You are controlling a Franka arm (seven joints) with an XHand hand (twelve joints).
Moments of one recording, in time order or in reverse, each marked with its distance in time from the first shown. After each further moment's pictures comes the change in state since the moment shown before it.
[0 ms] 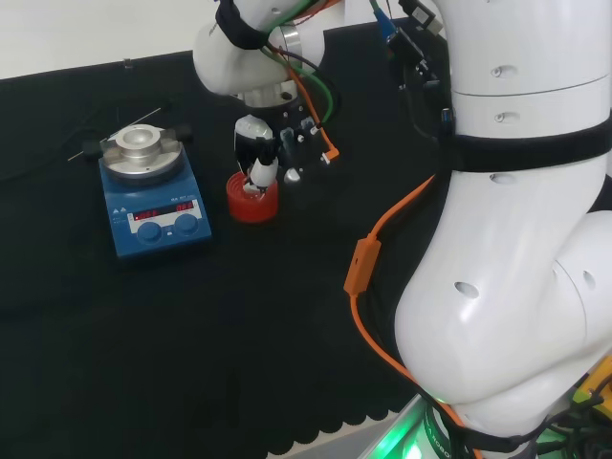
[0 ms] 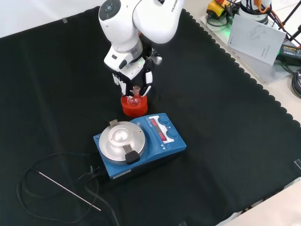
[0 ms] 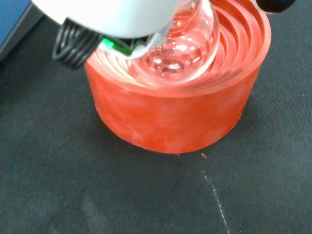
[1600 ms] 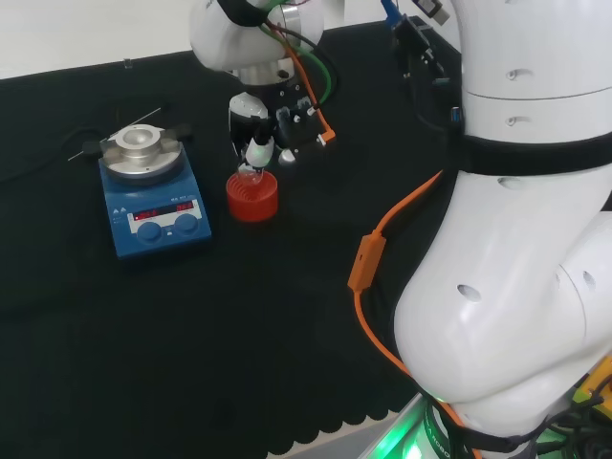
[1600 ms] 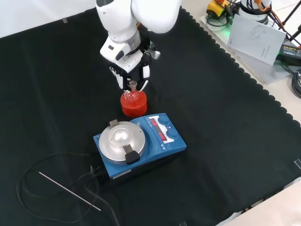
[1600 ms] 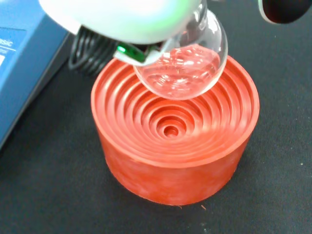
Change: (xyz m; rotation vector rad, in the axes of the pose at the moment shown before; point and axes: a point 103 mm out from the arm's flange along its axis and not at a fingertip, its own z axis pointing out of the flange) arm 0.004 -0.001 -0.038 -0.049 0.008 -0.001
